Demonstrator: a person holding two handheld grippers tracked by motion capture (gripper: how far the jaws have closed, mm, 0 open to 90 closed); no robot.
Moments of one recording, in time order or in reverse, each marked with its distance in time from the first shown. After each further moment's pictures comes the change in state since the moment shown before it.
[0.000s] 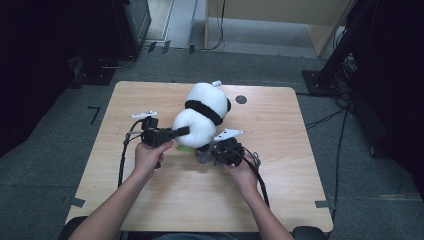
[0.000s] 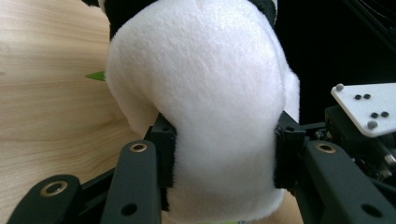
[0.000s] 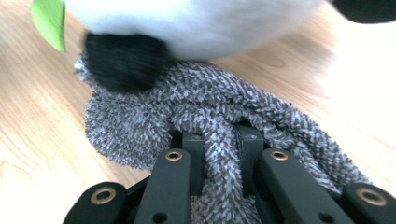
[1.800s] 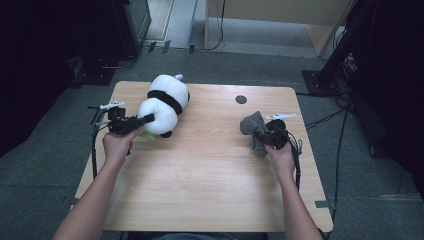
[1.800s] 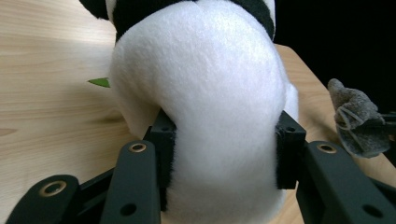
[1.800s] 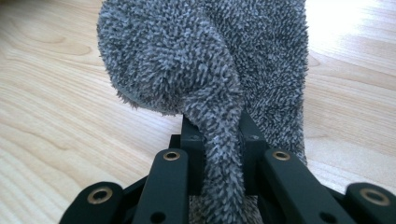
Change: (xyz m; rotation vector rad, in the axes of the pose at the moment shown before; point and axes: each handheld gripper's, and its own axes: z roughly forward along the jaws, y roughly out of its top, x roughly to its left) left arm 0.076 0.030 -0.066 -0.073 0.316 0.041; right arm -0.140 -0.034 -0.040 0.005 -0.134 0.307
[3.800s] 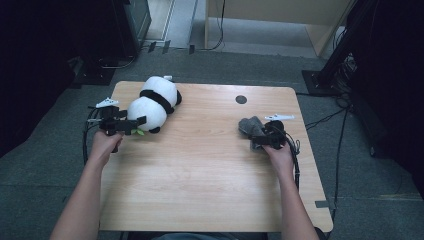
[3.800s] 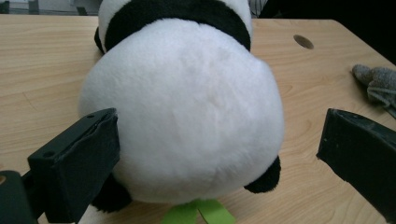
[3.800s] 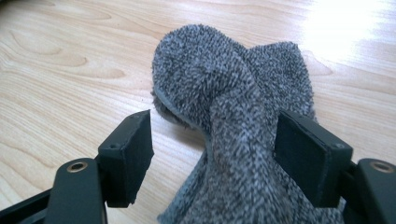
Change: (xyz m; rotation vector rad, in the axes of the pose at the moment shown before) left arm 0.012 0.009 -0.014 0.051 0.127 0.191; right arm -0.005 -0.006 0.015 -0.052 0.038 0.008
